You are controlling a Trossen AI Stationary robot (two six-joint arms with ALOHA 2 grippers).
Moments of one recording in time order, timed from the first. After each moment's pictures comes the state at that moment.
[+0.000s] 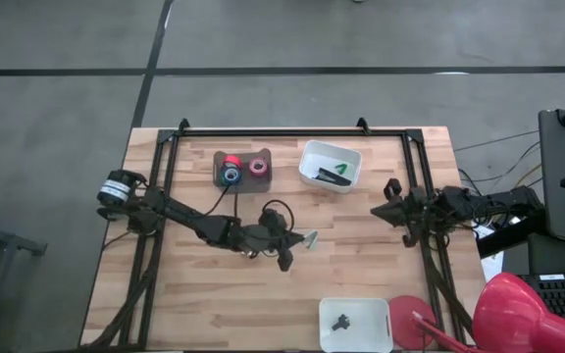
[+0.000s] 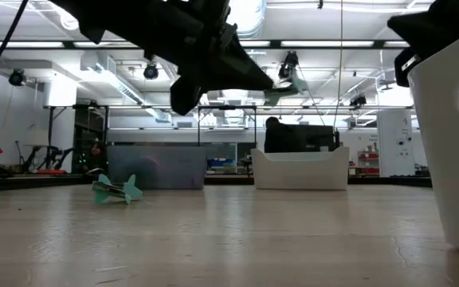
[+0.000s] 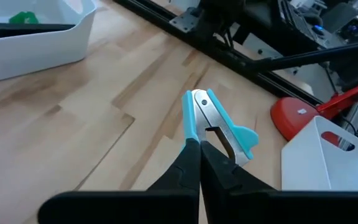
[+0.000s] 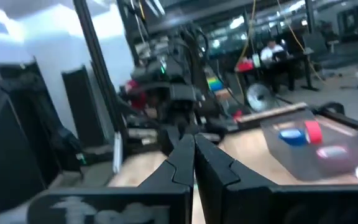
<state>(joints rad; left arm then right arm) -0.27 1.70 0.94 0.38 -0.40 -0.63 0.16 0.11 0.05 0.23 0.08 0.29</state>
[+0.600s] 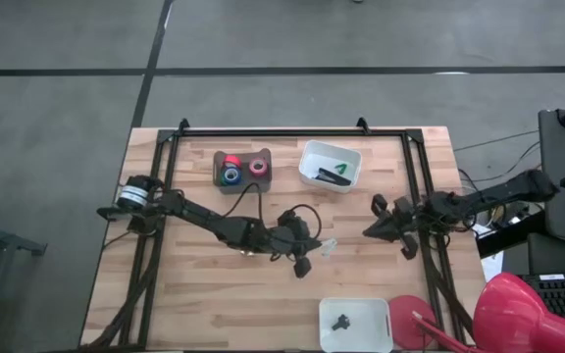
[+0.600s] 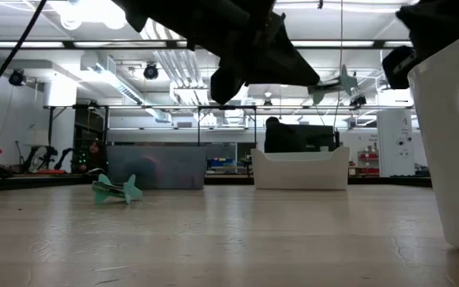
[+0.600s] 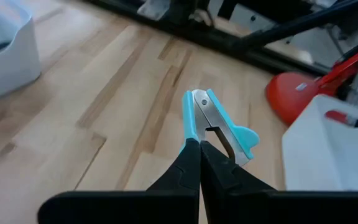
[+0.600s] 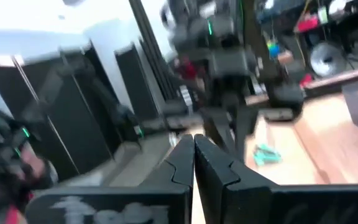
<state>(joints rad) -0.25 1.86 1.21 0.22 -0.30 -0.47 0.23 0.46 0.05 0.54 -0.09 0.42</state>
